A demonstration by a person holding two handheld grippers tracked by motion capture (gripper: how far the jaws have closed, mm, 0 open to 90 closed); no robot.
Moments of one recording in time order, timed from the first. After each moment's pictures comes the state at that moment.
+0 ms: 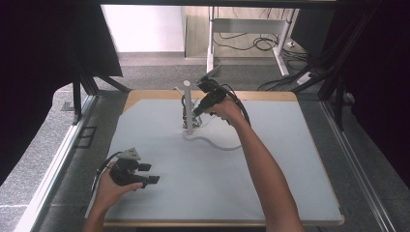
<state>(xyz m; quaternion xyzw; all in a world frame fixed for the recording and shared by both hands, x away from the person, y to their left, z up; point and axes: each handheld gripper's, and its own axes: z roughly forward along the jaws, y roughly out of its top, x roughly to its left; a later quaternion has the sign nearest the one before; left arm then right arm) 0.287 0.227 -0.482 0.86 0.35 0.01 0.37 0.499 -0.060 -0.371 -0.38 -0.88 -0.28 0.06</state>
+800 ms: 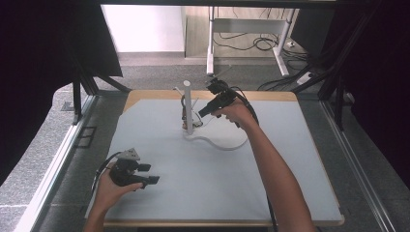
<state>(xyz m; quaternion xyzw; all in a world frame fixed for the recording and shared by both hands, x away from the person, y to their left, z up) 0.284 0.228 -0.481 0.86 0.36 0.01 0.37 0.484 -0.091 -0.364 -0.37 -0.88 -0.30 0.03</state>
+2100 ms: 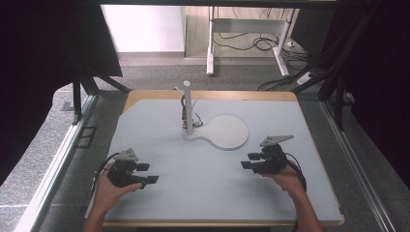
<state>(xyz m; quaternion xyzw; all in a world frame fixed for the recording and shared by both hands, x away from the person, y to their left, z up) 0.279 0.229 -0.479 0.85 0.37 0.02 0.38 0.327 -0.244 -0.466 -0.36 -0.84 -0.40 -0.05</state>
